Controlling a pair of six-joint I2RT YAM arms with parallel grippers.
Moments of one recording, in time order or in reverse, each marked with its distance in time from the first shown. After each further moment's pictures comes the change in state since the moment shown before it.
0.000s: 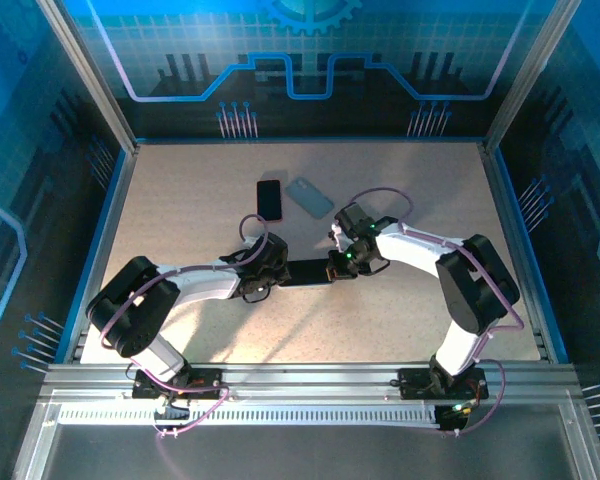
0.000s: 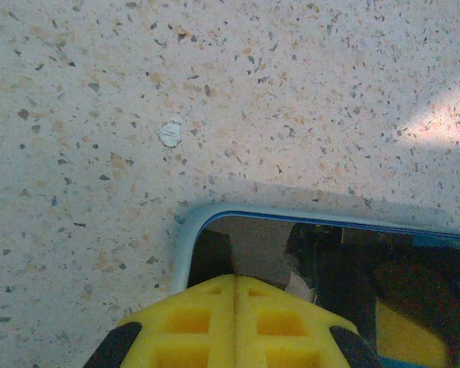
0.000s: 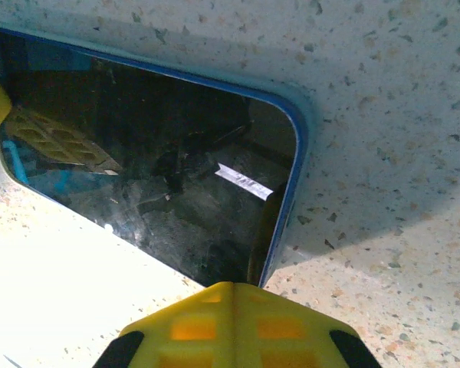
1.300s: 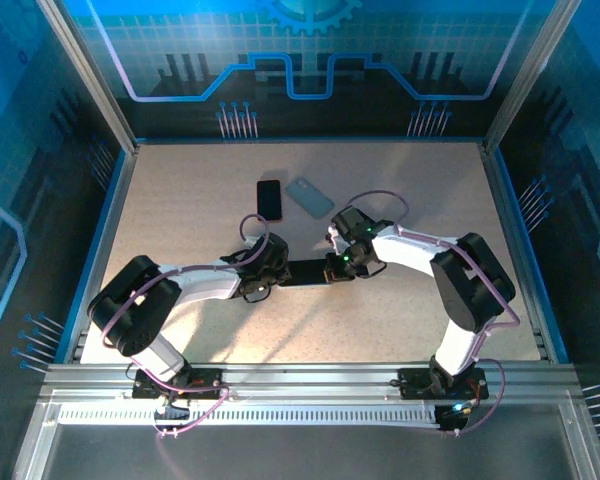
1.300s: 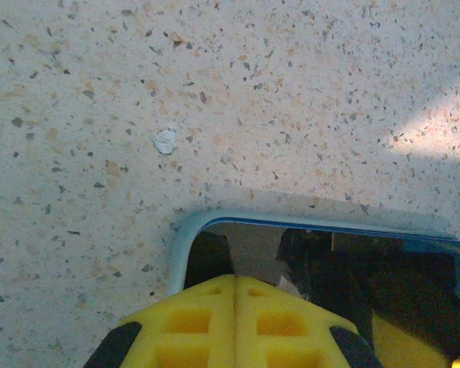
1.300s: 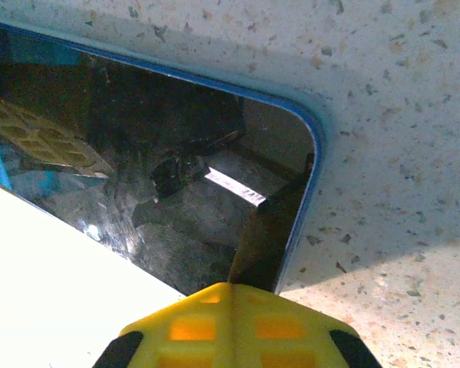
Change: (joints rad) left arm -0.001 0.010 -0.001 0.018 -0.007 0.000; right arm 0.022 0.019 -0.025 0.056 0.019 -0.005
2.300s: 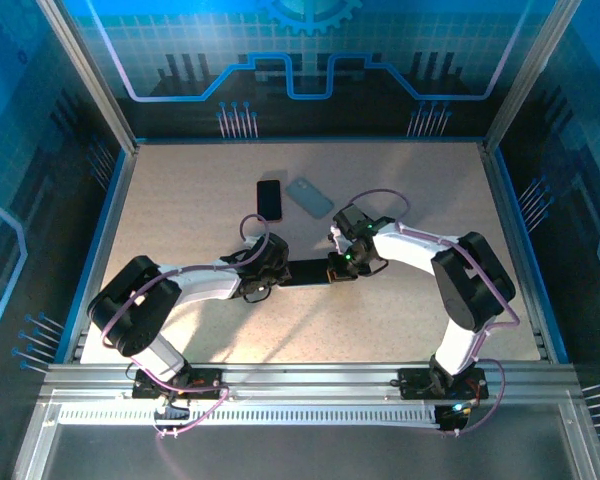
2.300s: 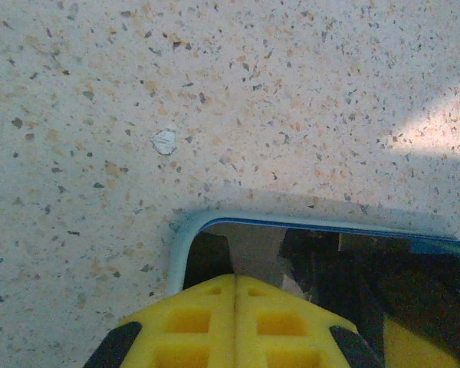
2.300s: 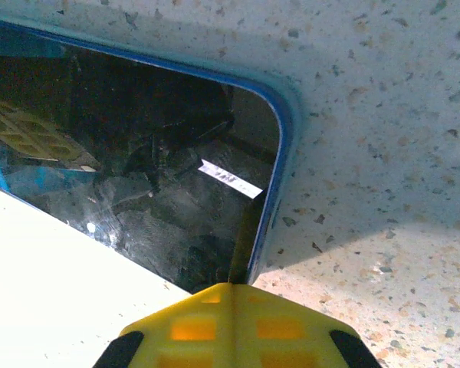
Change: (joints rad) left arm -0.002 -0.002 0.000 -0.001 -0.003 0.000; right arm -0.015 0.010 0.032 -0.067 -0.001 -0.005
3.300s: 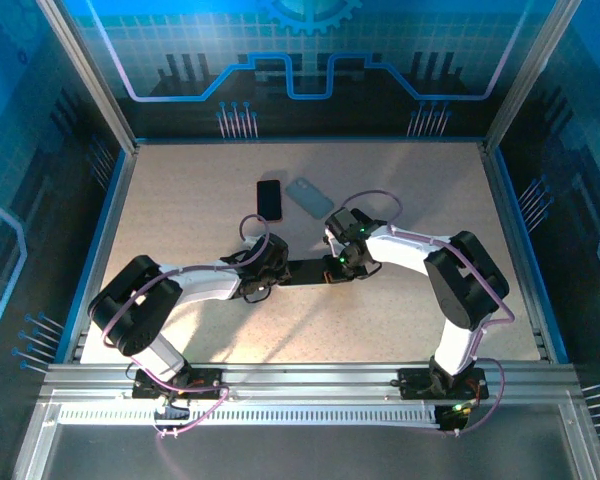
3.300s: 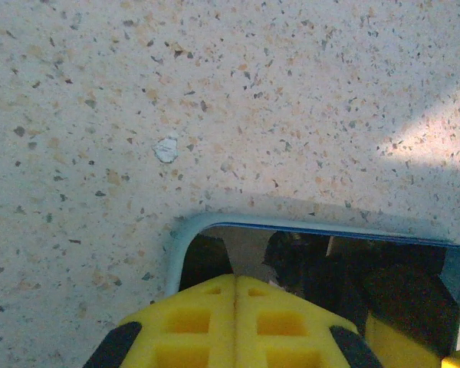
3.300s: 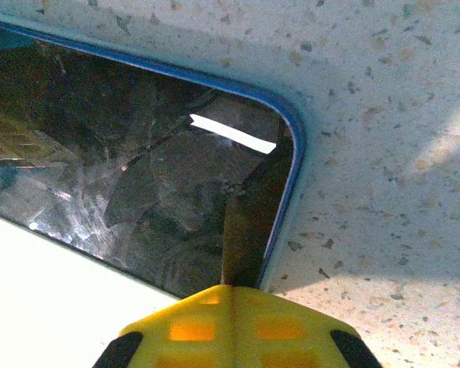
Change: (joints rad) left arm 0.000 0.005 -0.010 0.025 -0.008 -0.001; right arm 0.051 0.051 -0.010 0.031 0.082 0.010
